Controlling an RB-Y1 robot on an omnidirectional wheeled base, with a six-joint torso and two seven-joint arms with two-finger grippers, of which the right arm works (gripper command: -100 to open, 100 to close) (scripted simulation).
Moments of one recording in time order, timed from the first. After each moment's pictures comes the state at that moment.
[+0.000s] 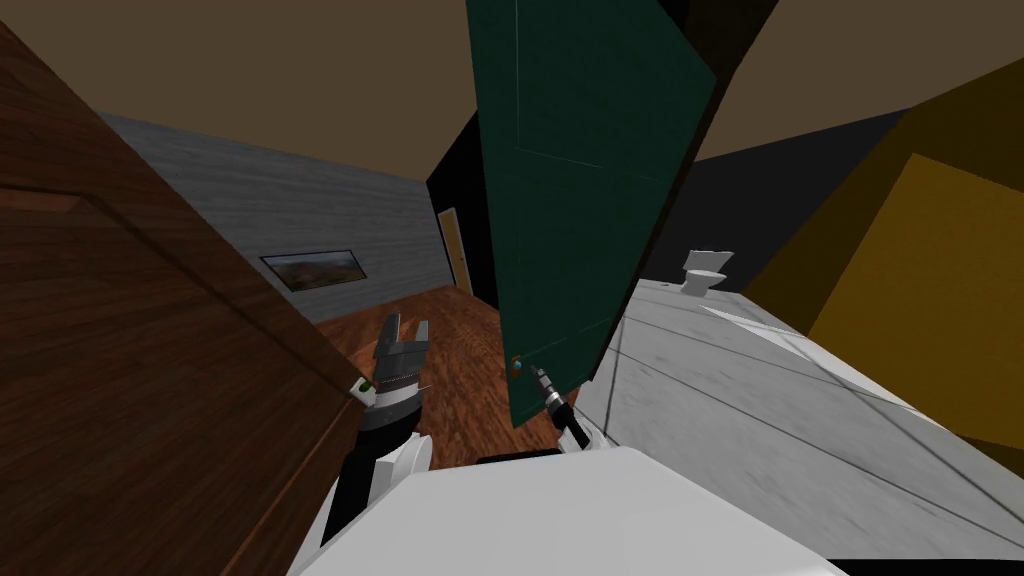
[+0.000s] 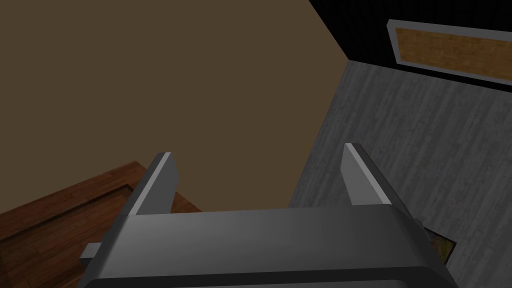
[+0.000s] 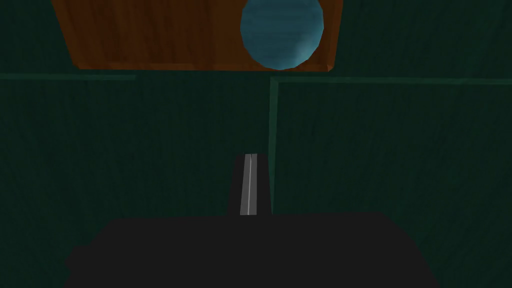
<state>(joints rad) -0.13 -0.07 0.30 -0.68 0.07 -0.80 -0.11</state>
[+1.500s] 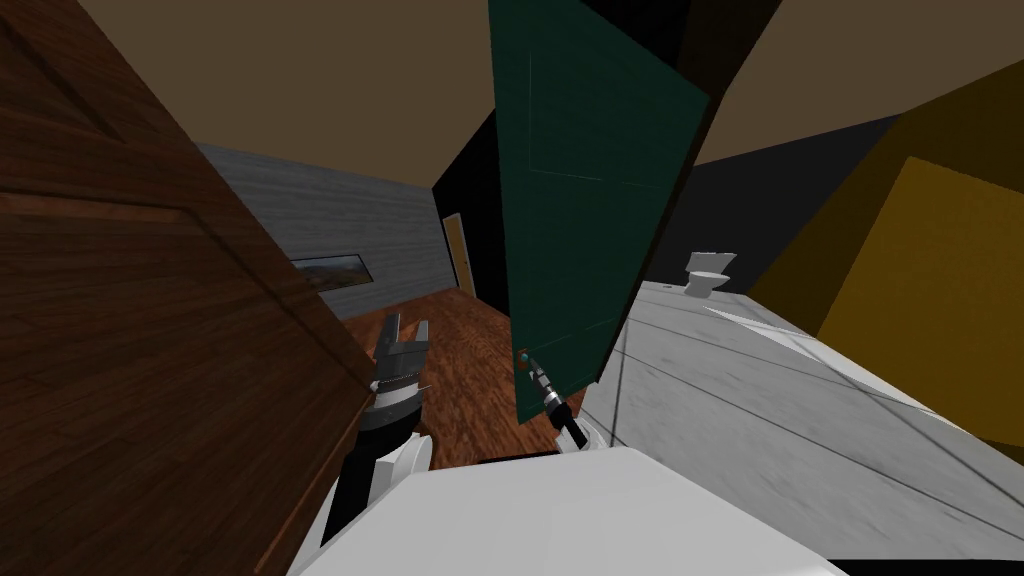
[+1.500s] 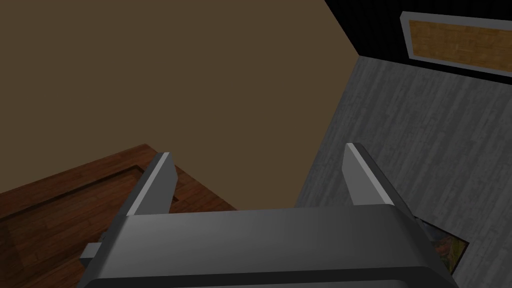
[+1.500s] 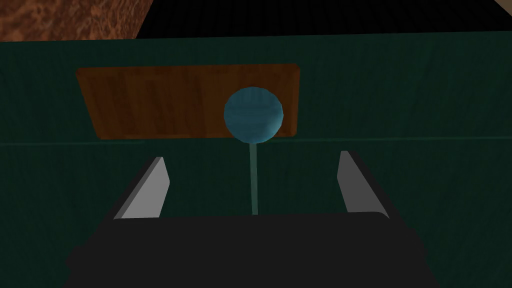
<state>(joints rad) -0.13 -0.05 0.29 -0.68 0.06 -0.79 -0.11</state>
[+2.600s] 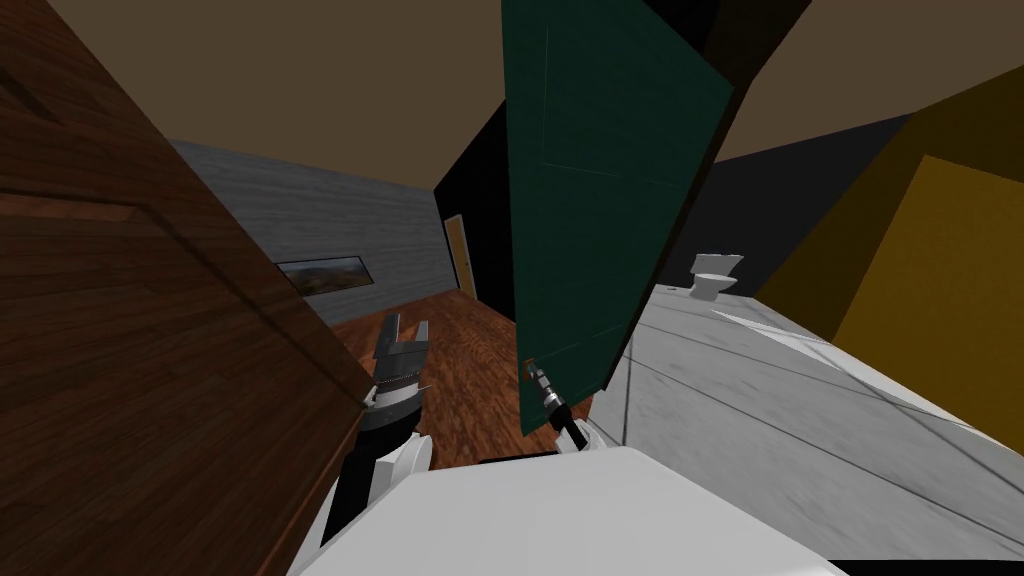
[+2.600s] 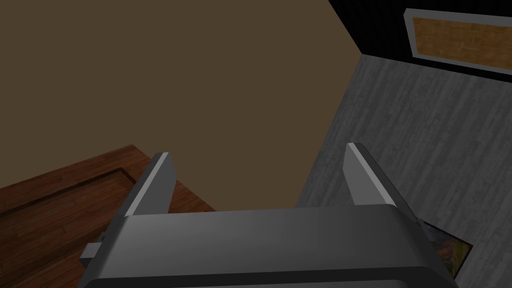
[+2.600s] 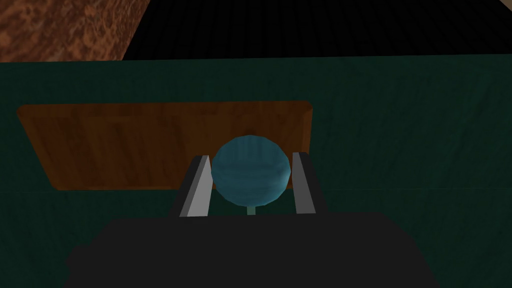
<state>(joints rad) -0.12 -0.04 0.28 -0.67 0.06 -0.79 -0.10</state>
